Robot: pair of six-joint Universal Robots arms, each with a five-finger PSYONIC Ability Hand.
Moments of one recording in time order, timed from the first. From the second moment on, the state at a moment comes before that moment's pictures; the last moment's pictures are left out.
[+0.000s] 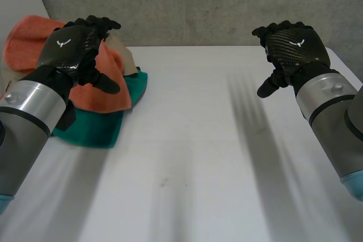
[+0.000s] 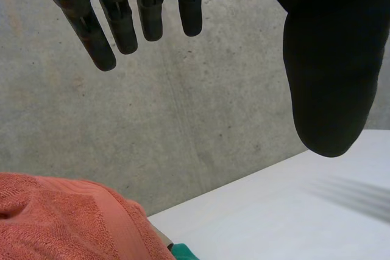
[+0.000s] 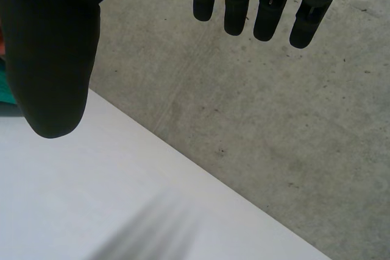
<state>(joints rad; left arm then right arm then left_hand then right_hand) 4.34 -1.56 -1.70 3.35 -1.49 3.10 2.02 -1.42 1.51 -0.09 1.61 2.92 0.28 0.28 0.28 0.28 0.10 0.26 0.27 0.28 0.28 0.10</state>
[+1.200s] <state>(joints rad) 4.40 -1.78 -1.33 3.56 -1.45 3.31 1.98 -1.43 1.51 -0.09 1.60 2.91 1.10 1.19 1.19 1.20 0.95 0.23 0.21 0.21 0.20 0.04</state>
